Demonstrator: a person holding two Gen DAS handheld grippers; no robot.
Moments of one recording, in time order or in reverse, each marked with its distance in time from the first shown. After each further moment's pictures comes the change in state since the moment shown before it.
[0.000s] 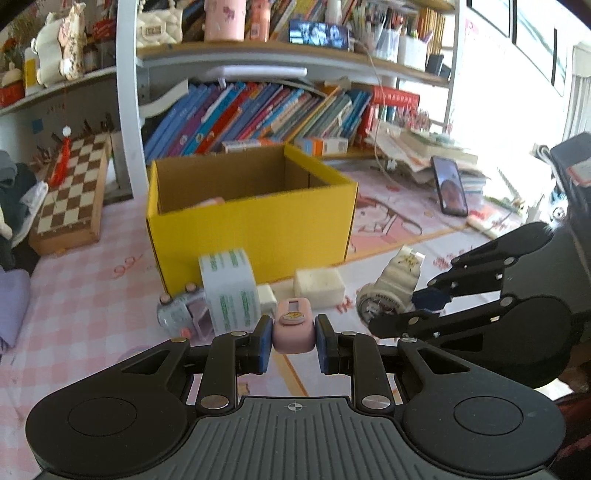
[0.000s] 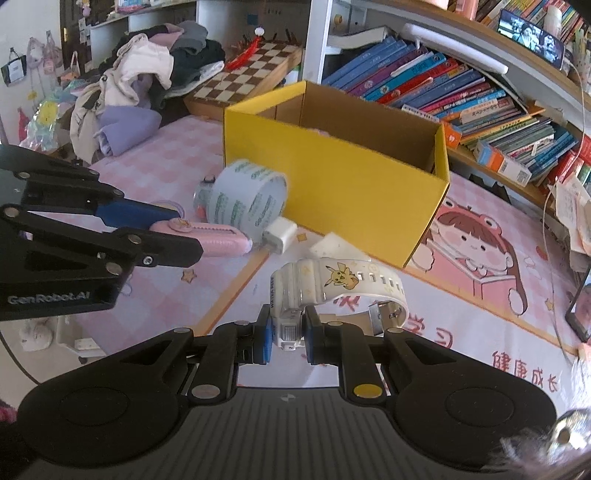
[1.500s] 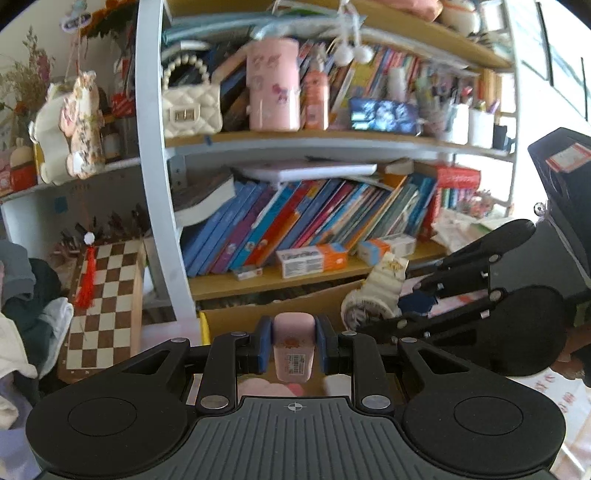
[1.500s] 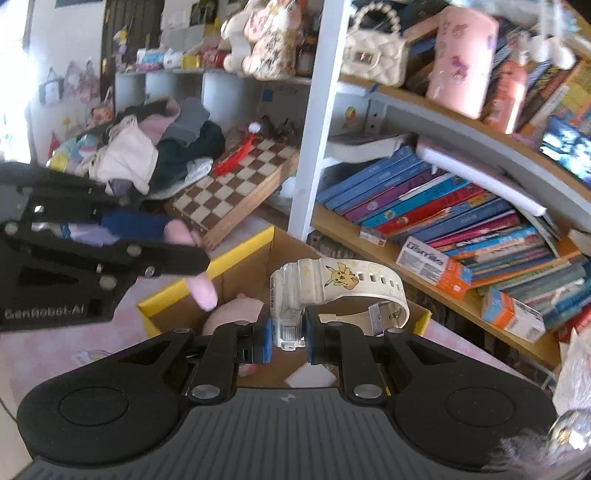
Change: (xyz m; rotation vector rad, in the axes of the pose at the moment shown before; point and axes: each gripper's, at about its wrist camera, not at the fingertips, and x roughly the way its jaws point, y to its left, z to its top) left arm 0.067 0.060 0.152 -0.002 -0.165 0.150; right arm 0.051 -0.101 0.187 -0.159 -0.156 0.119
